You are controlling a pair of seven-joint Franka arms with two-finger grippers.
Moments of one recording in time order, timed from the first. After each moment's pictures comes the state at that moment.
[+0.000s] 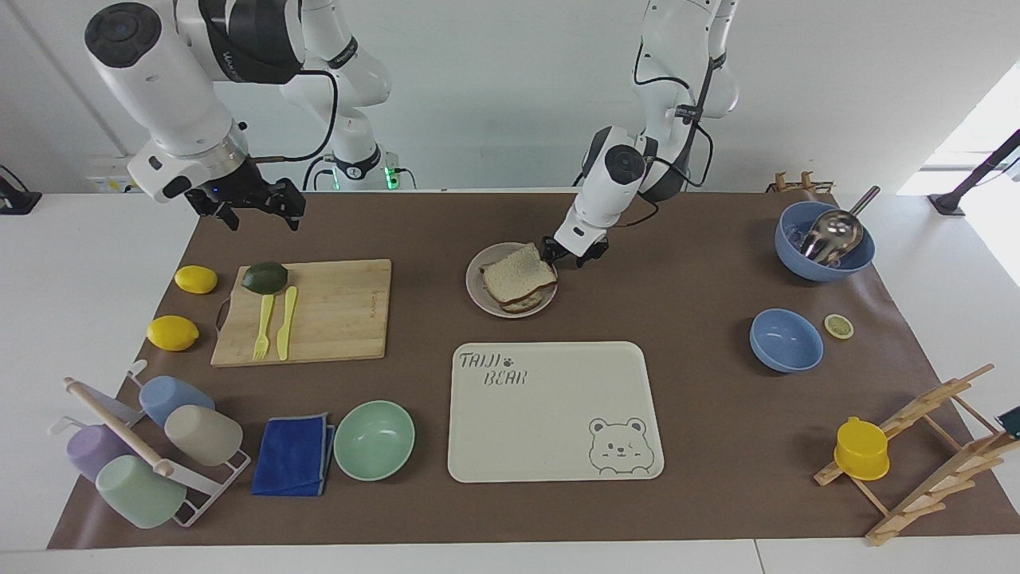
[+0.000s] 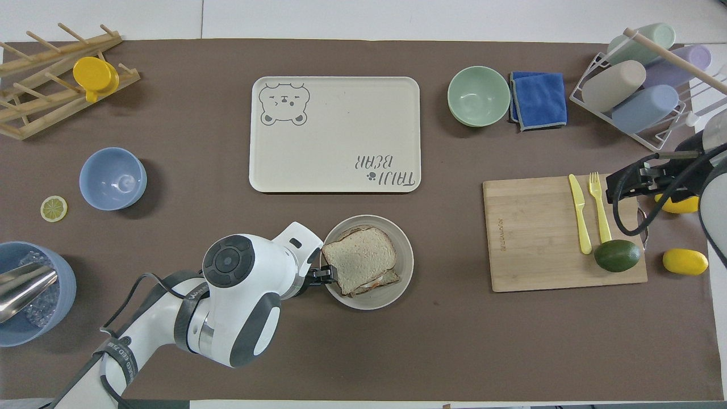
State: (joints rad) left arm -0.60 0.04 -0.07 -2.38 -0.36 2.39 -0.47; right arm 0.02 0.01 -0.01 -1.64 -0.02 1.49 0.02
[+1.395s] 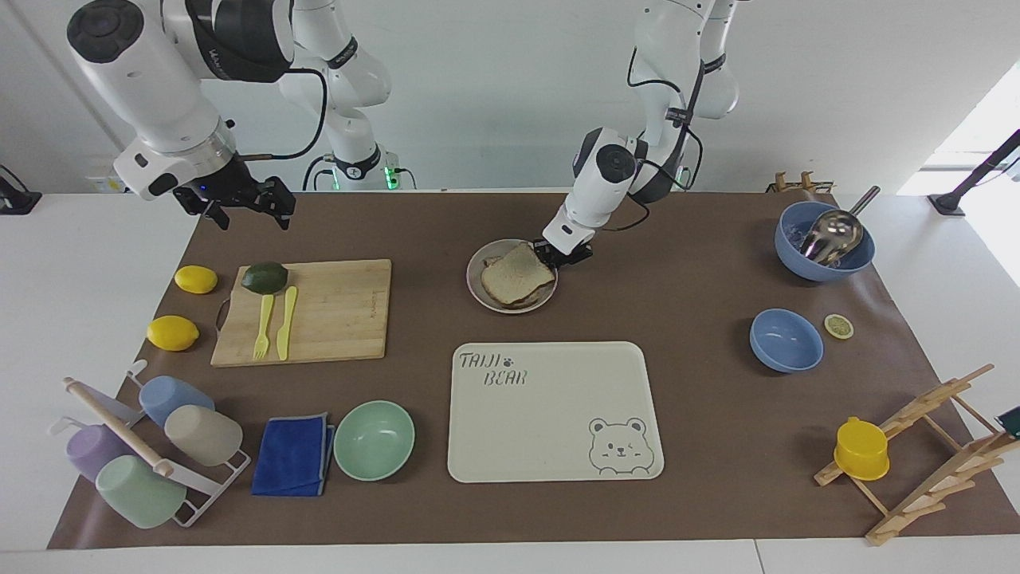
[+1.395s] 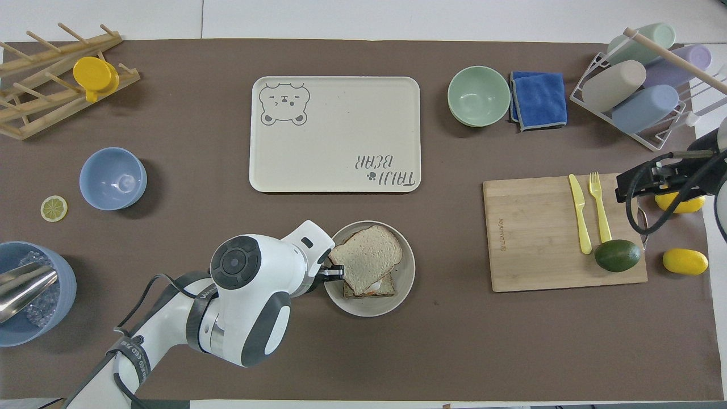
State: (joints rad) left arm -0.64 0.06 -0.06 -2.36 -0.41 2.44 -0.36; right arm 0.00 0.01 -0.02 -1.64 -0.02 1.49 0.00
